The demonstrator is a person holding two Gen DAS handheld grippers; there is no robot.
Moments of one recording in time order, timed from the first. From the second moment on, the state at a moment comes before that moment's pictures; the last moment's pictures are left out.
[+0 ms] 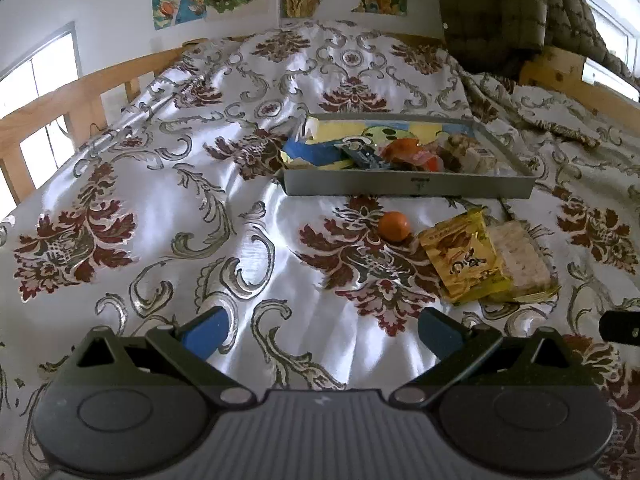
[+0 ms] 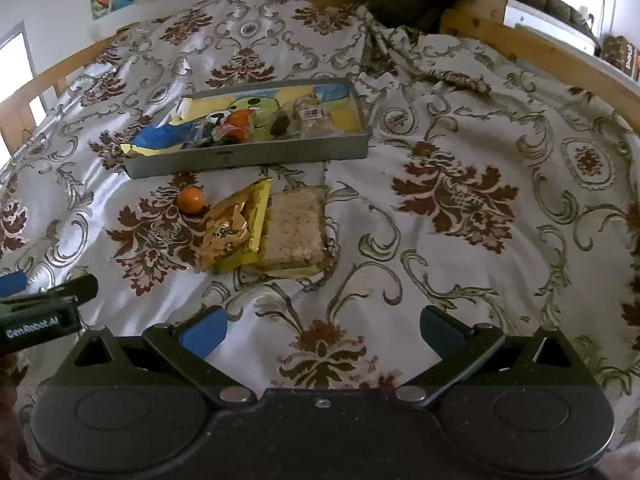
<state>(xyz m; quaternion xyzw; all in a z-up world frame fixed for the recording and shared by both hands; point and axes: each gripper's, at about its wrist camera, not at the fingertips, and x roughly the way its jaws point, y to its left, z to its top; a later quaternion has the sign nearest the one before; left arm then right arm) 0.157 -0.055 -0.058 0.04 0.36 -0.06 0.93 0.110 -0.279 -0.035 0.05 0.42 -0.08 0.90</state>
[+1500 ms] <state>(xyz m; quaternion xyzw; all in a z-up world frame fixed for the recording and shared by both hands) 0.261 -0.105 -0.093 -0.05 0.38 -0.23 0.89 0.189 -0.272 -0.077 -0.09 0.43 0.05 0.90</state>
